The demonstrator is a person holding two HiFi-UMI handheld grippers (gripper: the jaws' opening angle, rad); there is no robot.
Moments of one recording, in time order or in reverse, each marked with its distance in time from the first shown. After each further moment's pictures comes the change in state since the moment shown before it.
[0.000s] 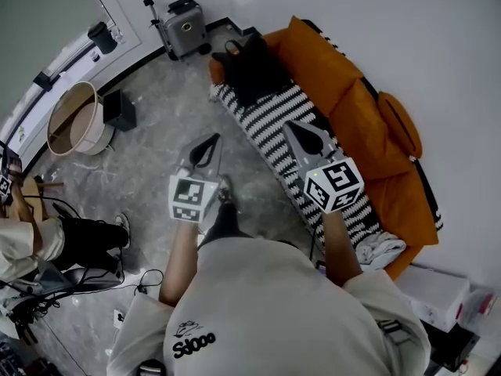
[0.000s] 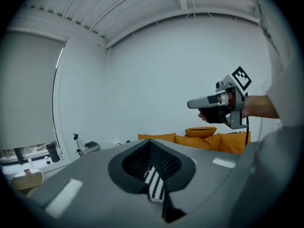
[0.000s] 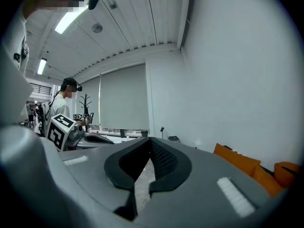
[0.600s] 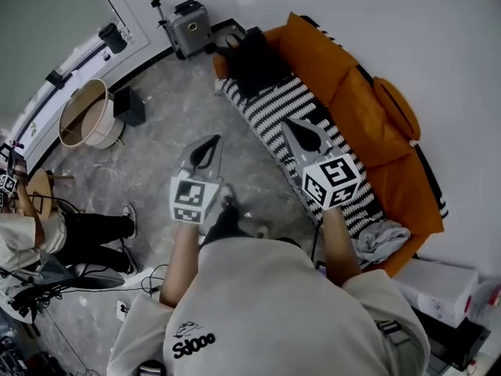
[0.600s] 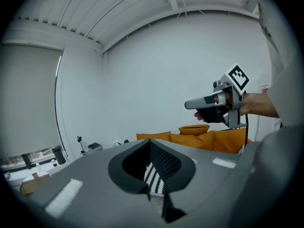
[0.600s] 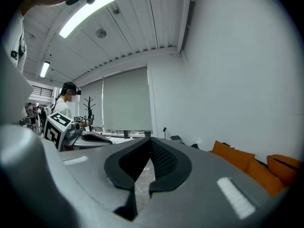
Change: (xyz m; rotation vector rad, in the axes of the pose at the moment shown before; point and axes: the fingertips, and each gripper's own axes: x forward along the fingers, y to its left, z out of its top) left arm -0.080 -0.078 0.012 0.046 0.009 0.025; right arm -0.092 0.044 -0.009 0.016 -0.013 0.015
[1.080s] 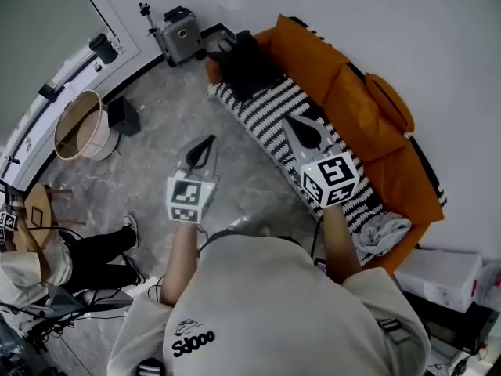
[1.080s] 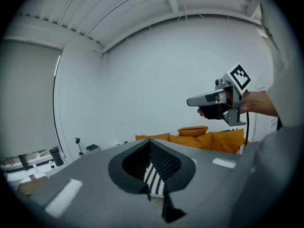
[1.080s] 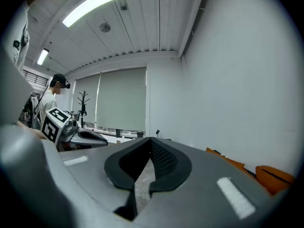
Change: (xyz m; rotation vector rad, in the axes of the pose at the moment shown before) left arm -0.008 0.020 0.003 0.000 -0.023 -0.034; right arm -0.001 0.010 0.017 -0.087 -0.014 -0.099
